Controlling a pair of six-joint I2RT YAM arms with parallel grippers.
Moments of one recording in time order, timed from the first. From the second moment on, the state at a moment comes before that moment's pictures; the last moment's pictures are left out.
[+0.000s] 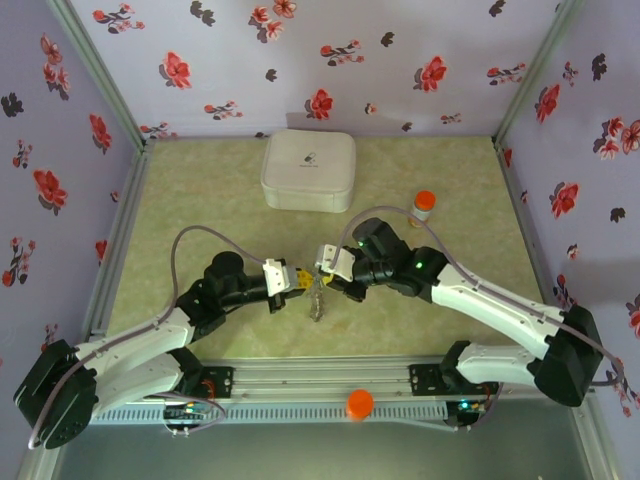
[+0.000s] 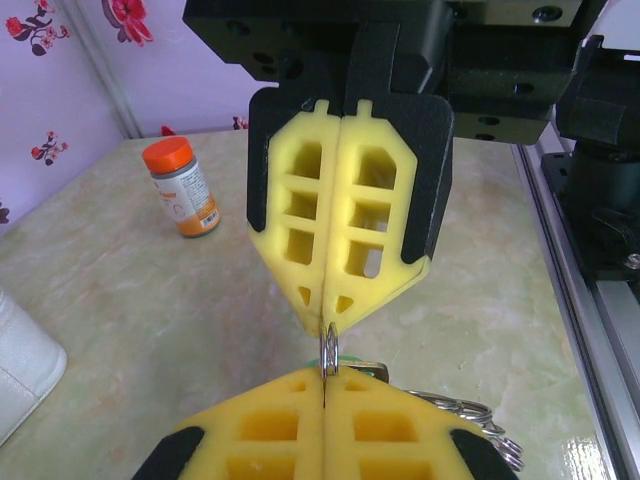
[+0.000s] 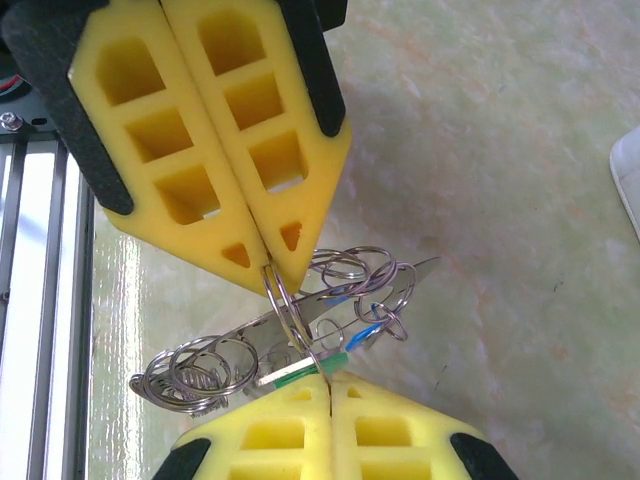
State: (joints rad) left arm -0.81 0.96 0.38 0.36 0.52 0.32; right arm 0.88 1.19 0.91 -0.50 -0.34 -0.47
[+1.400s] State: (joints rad) left arm -0.81 0.96 0.37 0.38 0.51 0.29; right arm 0.87 1.19 0.90 -0.42 -0.43 -0.43
